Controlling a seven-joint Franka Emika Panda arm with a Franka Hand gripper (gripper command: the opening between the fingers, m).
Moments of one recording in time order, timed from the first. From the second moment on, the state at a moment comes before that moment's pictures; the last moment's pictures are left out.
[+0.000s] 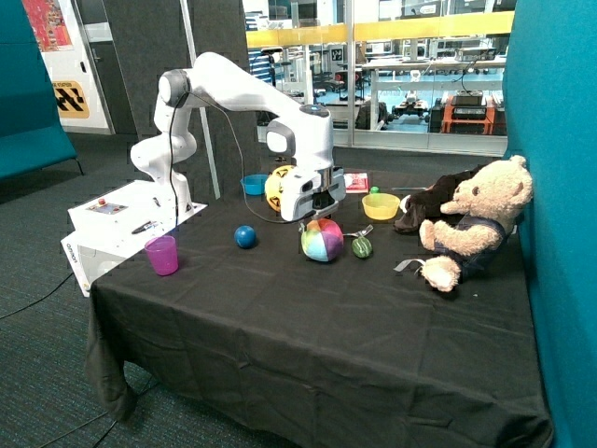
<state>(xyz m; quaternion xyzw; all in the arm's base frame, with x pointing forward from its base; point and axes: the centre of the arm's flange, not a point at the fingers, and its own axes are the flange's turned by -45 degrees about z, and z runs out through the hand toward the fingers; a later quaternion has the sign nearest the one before) 0.683 -0.185 0.361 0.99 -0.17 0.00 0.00</state>
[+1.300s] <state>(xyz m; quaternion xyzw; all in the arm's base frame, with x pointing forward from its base) 0.700 -0.184 0.319 0.99 -0.15 0.00 0.00</state>
